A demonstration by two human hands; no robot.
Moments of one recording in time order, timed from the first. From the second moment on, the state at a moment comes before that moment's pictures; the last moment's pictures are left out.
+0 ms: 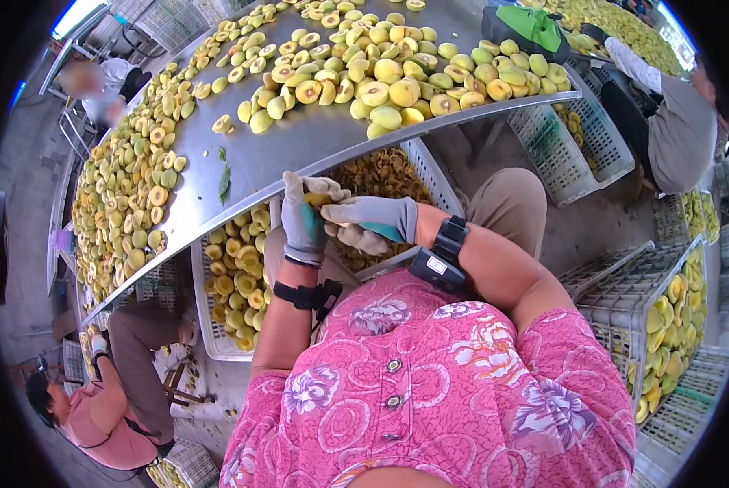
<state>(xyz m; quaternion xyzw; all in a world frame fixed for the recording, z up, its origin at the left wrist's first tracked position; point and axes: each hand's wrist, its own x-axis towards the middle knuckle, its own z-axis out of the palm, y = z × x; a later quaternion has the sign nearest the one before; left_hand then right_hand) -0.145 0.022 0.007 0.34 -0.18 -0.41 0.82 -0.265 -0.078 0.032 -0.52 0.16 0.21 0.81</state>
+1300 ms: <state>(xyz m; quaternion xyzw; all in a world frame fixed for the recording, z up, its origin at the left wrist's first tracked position) 0.071 -0.094 -0.006 0.74 -0.26 -0.28 0.55 -0.266 -0.100 -0.006 -0.51 0.14 0.19 0.83</state>
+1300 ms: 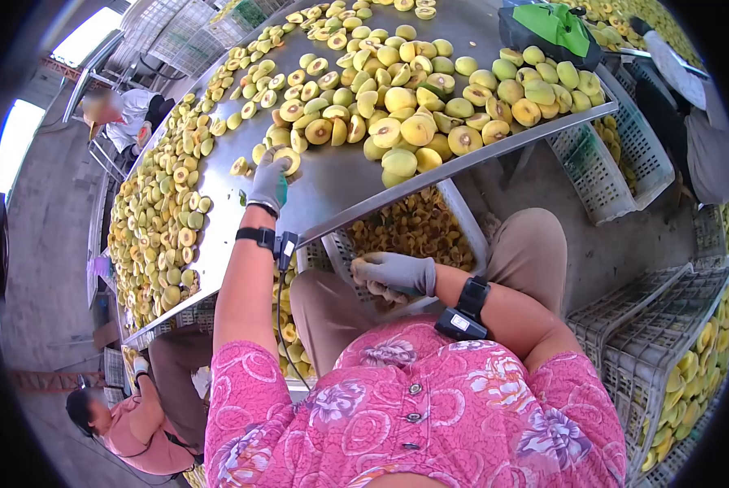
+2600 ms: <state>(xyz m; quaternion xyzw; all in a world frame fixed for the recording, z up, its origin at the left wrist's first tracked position) -0.133 0.002 0.004 0.33 -0.13 -0.43 0.83 -0.266 -0.095 0.027 -0.88 0.14 -0.17 0.43</state>
